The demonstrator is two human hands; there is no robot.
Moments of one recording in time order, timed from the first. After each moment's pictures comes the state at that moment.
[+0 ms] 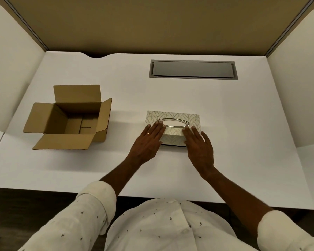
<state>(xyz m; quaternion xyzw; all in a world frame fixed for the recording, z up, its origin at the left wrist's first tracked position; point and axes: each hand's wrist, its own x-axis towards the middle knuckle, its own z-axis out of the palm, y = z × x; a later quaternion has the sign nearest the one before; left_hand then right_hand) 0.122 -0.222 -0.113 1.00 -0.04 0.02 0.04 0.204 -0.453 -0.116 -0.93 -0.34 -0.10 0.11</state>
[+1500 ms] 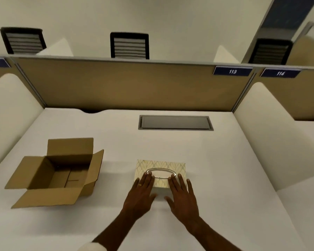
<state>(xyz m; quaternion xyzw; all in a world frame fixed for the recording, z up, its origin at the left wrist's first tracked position) 0.112 -0.247 -0.115 0.99 0.02 -0.02 0.11 0.180 -0.445 -0.108 -0.95 -0.32 0.01 0.02</state>
